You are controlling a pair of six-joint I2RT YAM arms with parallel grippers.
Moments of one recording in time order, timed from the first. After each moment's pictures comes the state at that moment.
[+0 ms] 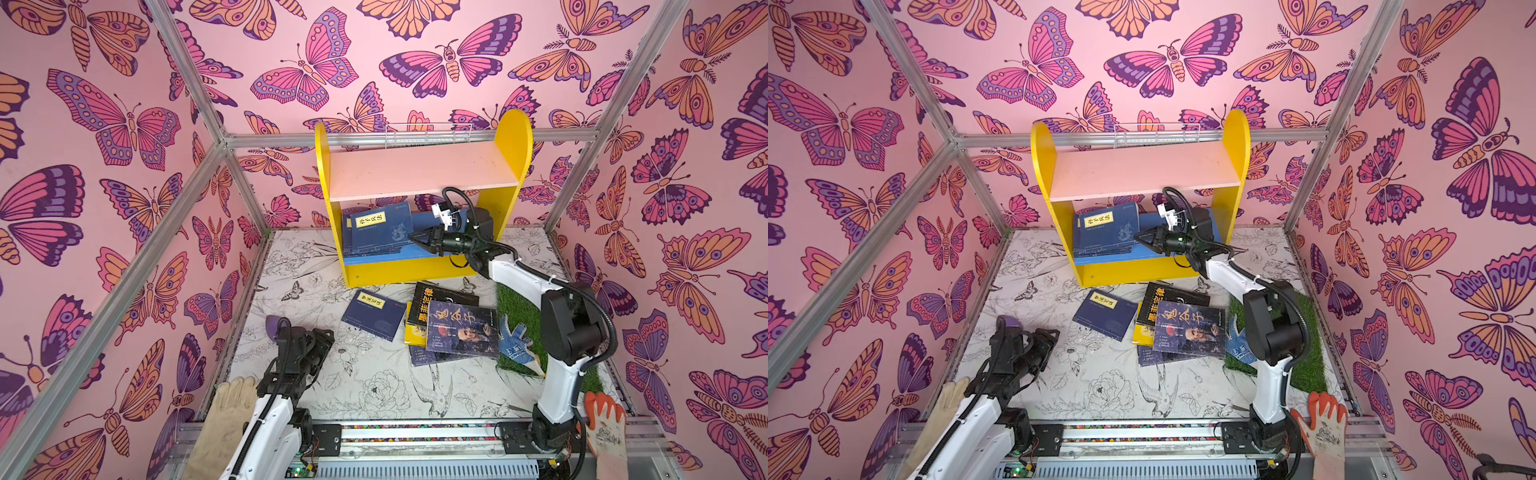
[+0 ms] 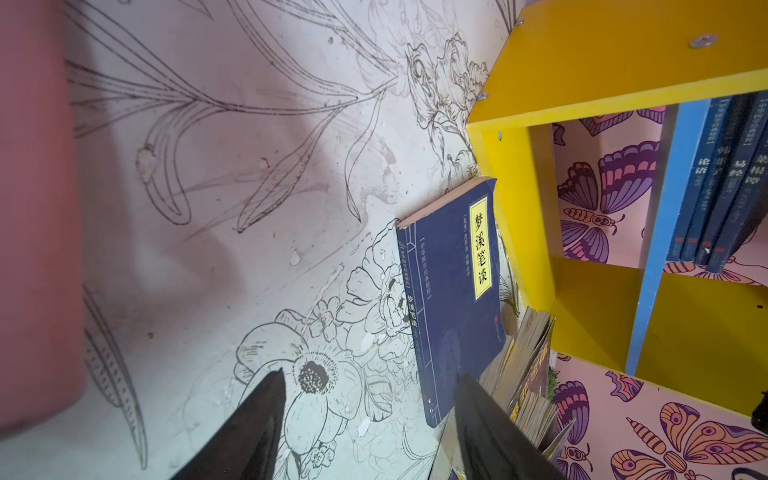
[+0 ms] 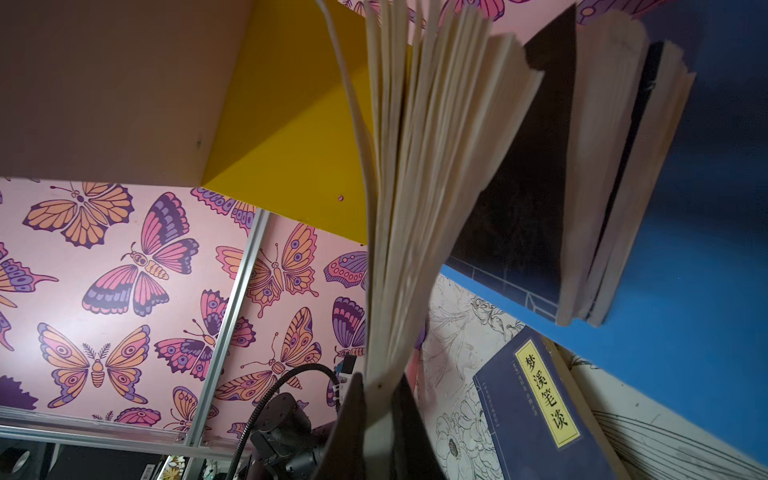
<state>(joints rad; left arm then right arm) -0.03 0.68 0.25 -0.29 0.19 -1.11 0.37 1.97 1.51 0.29 -0.92 1.00</state>
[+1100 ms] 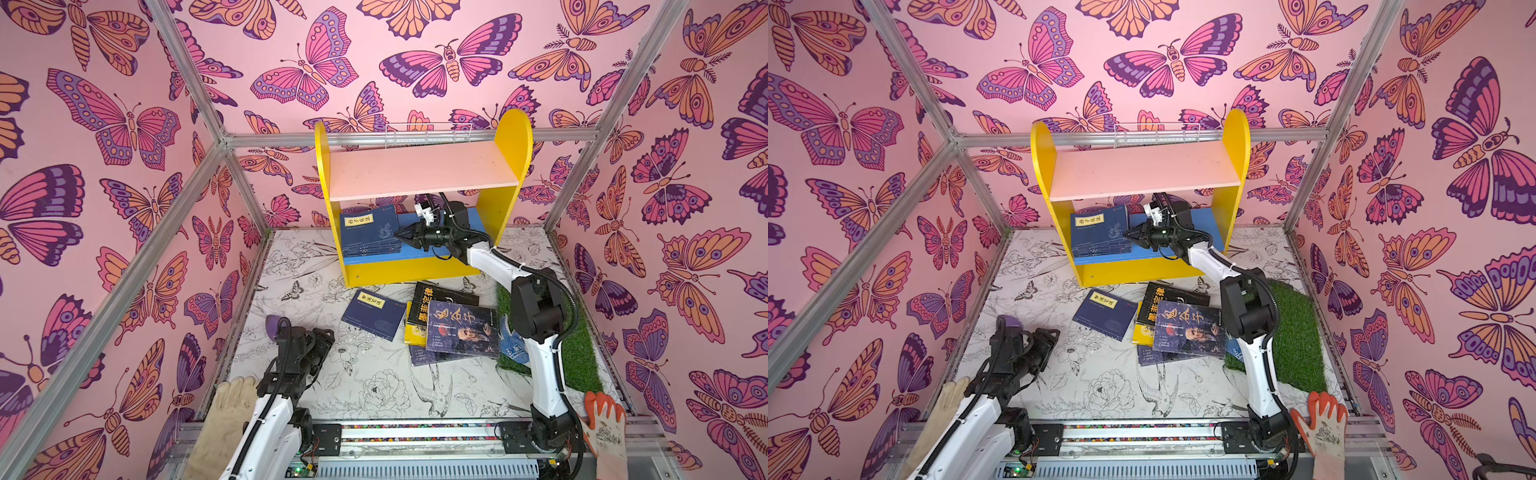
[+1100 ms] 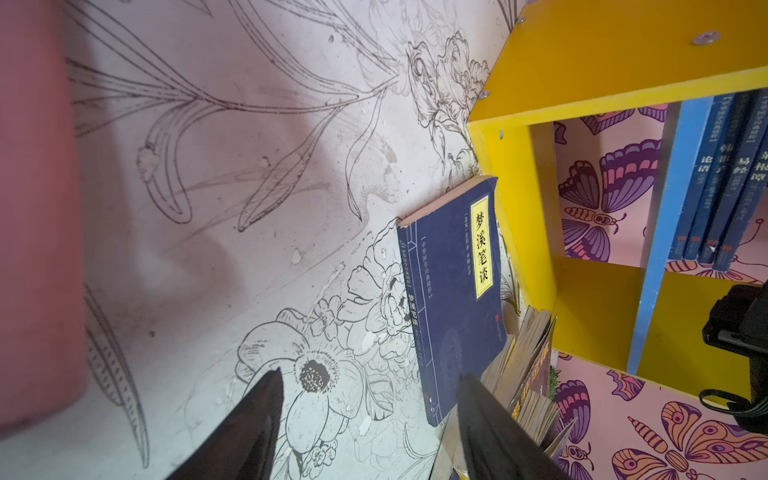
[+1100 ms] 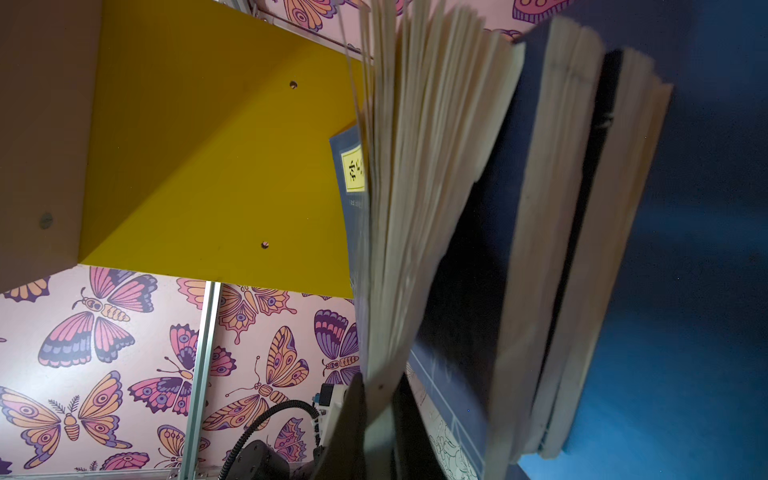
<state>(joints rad) -0.03 0.68 0.25 -0.29 0.19 -1.11 0.41 2.23 1.85 0.08 -0.89 0.99</state>
